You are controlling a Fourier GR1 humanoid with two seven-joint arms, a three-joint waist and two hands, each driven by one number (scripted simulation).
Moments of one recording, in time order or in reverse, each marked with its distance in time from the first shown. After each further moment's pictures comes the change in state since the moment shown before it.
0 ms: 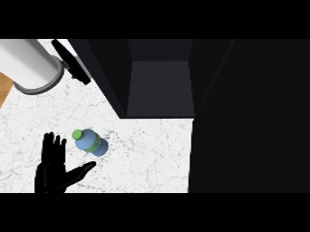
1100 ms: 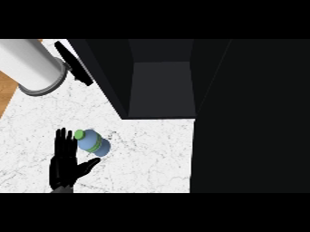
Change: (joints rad) left arm -0.255 -0.001 0.125 0.516 0.027 -0.287 -0.256; right arm -0.039 0.001 0.003 0.085 0.019 0.001 -0.048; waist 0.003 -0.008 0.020
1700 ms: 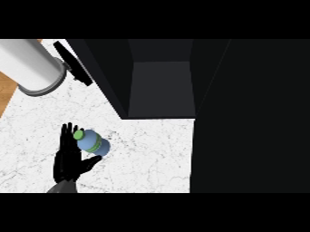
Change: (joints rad) left arm -0.064 0.001 0.008 0.074 0.008 -0.097 0.001; right arm -0.026 -0.005 0.000 0.019 -0.013 0.001 0.018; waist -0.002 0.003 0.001
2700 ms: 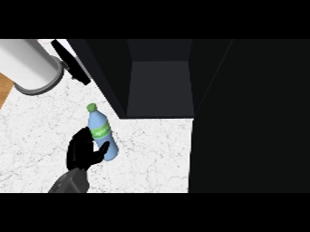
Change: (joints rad) left arm -0.134 -0.020 -0.023 0.141 -0.043 -0.063 -0.065; right arm -0.015 -0.009 -0.012 0.008 -0.008 -0.014 0.001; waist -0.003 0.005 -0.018
